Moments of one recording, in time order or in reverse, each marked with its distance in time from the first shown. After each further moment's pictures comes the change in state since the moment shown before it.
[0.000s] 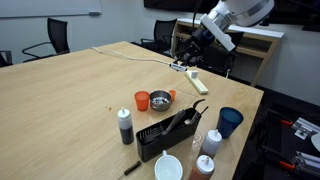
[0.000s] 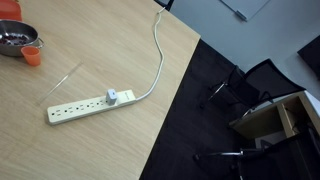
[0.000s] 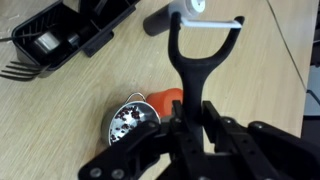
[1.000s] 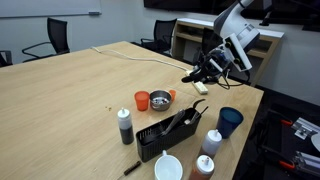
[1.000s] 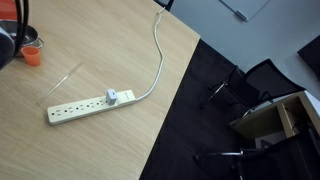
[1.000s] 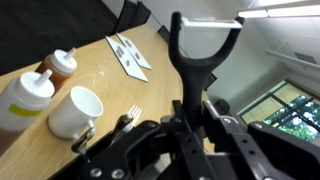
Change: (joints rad) arm -0.003 0.204 -0.273 -0.058 0.362 -1.024 -0.542
